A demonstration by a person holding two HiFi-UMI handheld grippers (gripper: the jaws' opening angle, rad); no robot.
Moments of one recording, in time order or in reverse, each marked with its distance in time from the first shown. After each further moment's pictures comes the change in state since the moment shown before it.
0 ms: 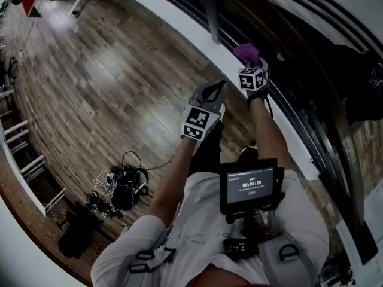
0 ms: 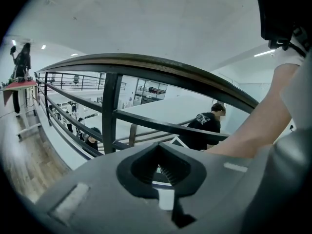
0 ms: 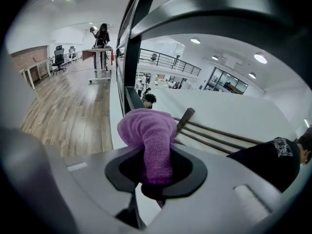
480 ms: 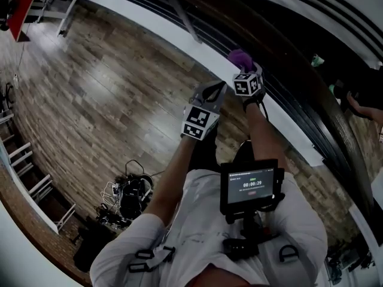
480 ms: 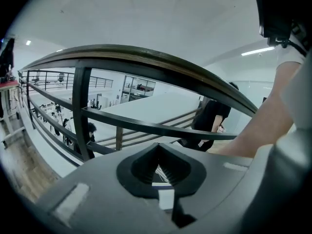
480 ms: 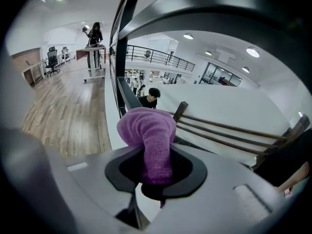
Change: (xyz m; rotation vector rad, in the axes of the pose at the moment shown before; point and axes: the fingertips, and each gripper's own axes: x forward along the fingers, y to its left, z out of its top) left arm 0.032 -0.082 -0.015 0.065 0.035 -0.134; right arm -0.037 -0.037 -0.083 0.068 0.034 -0.031
